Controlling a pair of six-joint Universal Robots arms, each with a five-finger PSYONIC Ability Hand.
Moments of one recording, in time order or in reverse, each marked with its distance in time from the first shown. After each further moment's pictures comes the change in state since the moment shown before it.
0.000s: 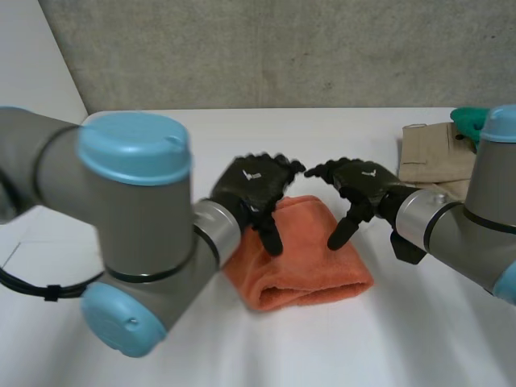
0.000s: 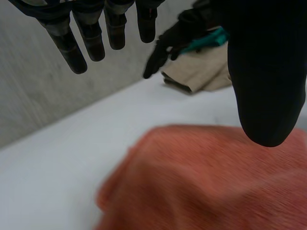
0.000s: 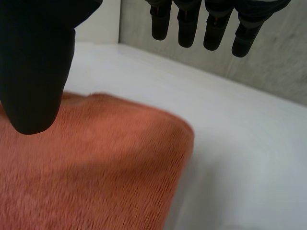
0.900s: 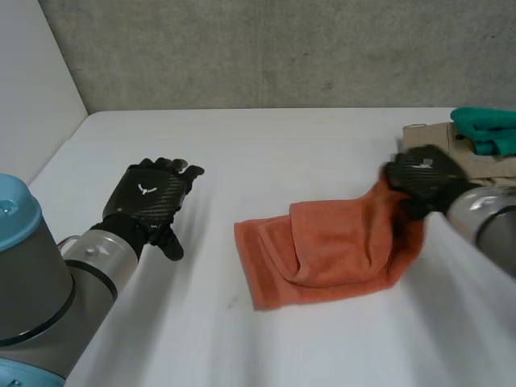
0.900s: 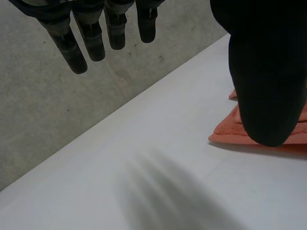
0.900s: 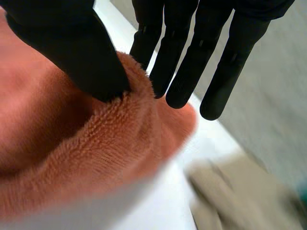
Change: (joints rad) left arm 0.290 0.375 -0.604 0.327 0.018 0.225; right arm -0.143 -0.139 0.193 -0.185 0.008 -0.466; left_hand 0.000 0.000 0.000 0.000 0.000; right_hand 0.824 0.951 0.975 0.985 0.953
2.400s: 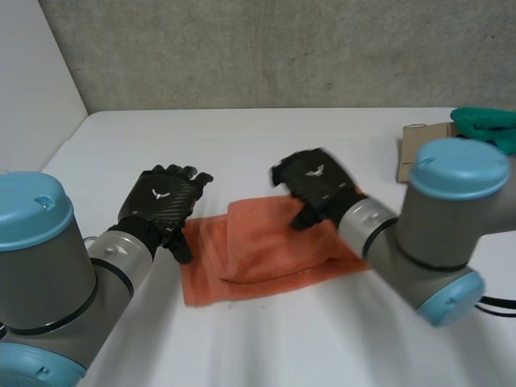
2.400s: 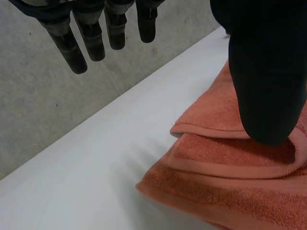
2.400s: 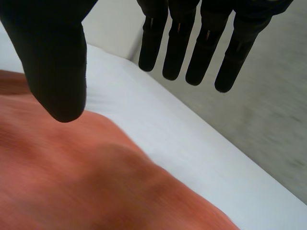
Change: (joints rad) left arm -0.039 -0.079 0.056 -0.012 -0.028 0.005; right arm 0.320 0.179 -0.172 -0.114 0.138 0.286; left_hand 0.000 0.000 0.000 0.000 0.000; right_hand -0.477 -0.583 -0.606 -0.612 -0.614
